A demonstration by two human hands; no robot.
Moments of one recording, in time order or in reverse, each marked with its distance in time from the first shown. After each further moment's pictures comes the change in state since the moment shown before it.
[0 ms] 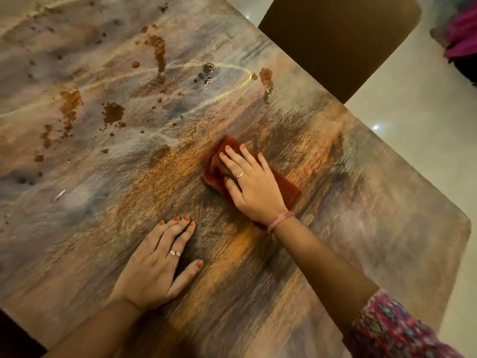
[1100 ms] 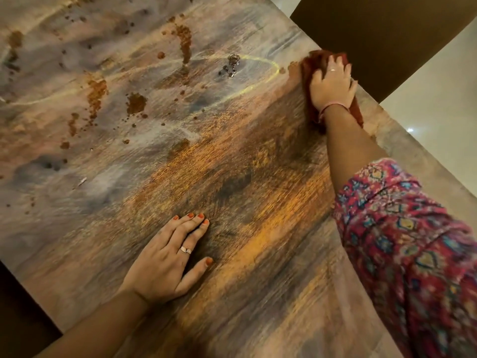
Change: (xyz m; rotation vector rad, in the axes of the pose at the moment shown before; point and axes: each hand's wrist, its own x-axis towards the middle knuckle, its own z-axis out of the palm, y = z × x) left_hand -0.002 -0.004 0.005 -0.015 0.031 -0.012; right_hand 0.158 0.136 -0.074 0.009 0.202 0.710
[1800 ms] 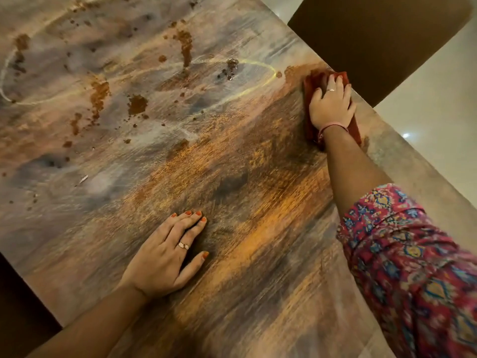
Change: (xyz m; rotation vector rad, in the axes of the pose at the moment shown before) left_hand 0.001 0.001 -0.001 0.009 -0.002 -0.007; right_hand -0.031 0.018 -0.003 -0.019 0.012 0.035
